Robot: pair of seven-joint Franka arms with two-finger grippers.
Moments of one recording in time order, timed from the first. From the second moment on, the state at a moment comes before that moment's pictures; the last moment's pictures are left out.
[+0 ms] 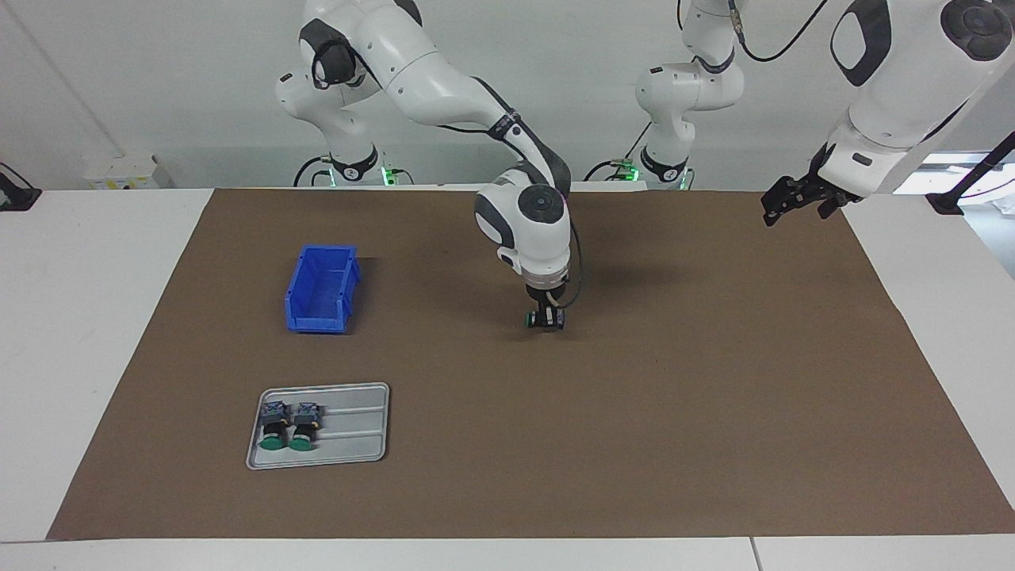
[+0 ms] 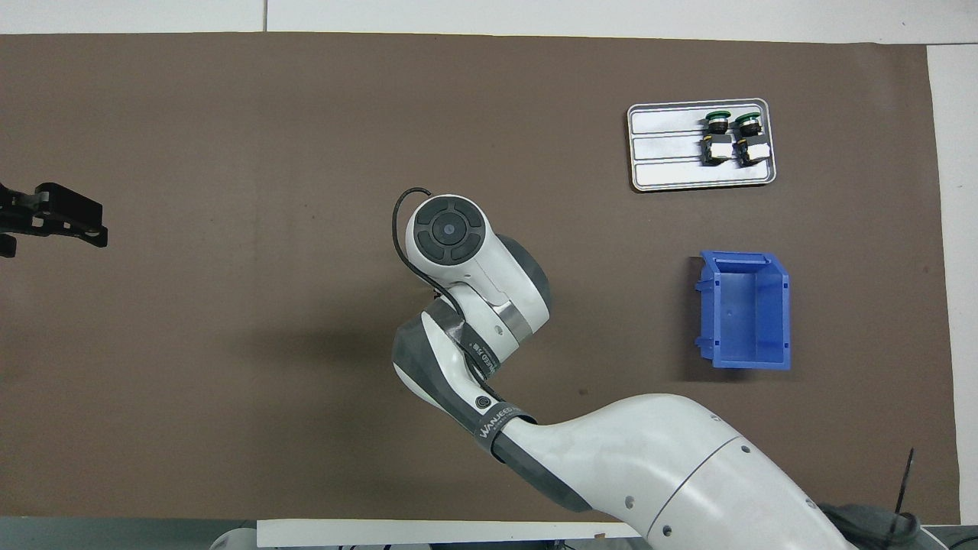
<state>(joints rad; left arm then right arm) -0.03 -0.01 -0.07 -1.62 0.03 1.45 -0.13 0.60 0.57 0.14 -1.61 0.01 2.25 2.23</state>
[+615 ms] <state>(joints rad) -0.03 -0.01 -0.07 -1.62 0.03 1.45 -0.15 0.38 0.29 0.13 -1.55 -0.03 1.87 1.61</state>
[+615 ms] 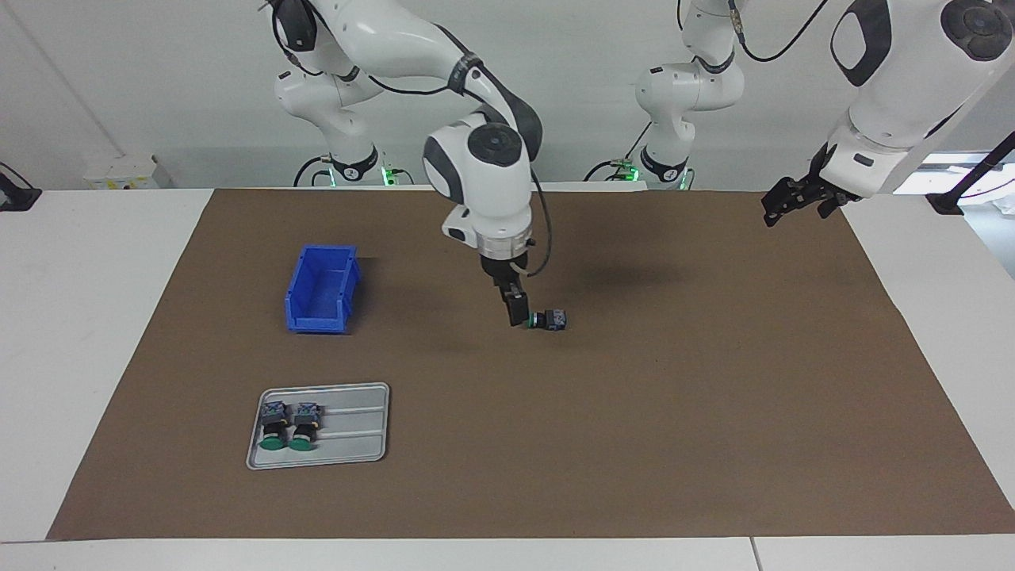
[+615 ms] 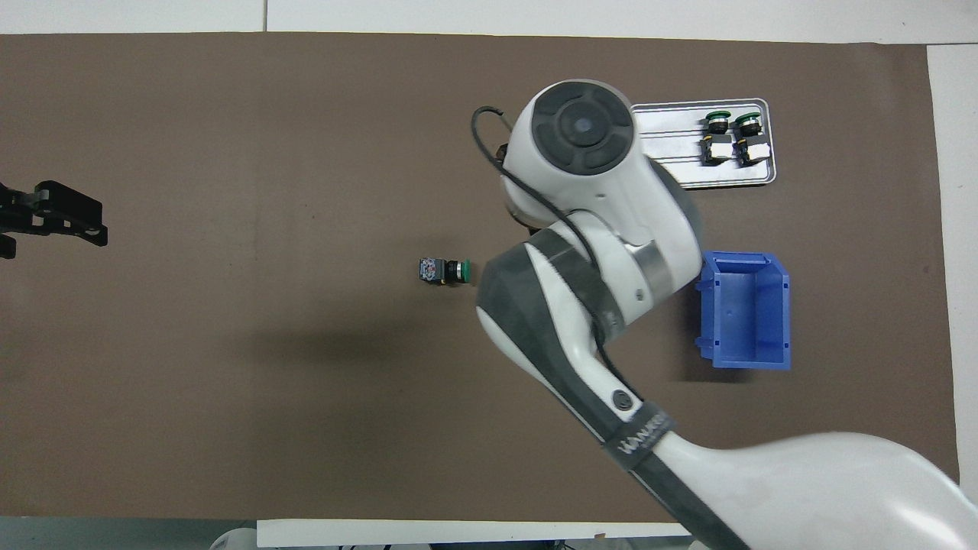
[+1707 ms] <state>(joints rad) -0.11 -0.05 -0.08 -1.72 0.03 1.52 -0.56 -0.13 -0.01 0.10 -1.54 -0.03 1.42 0.12</state>
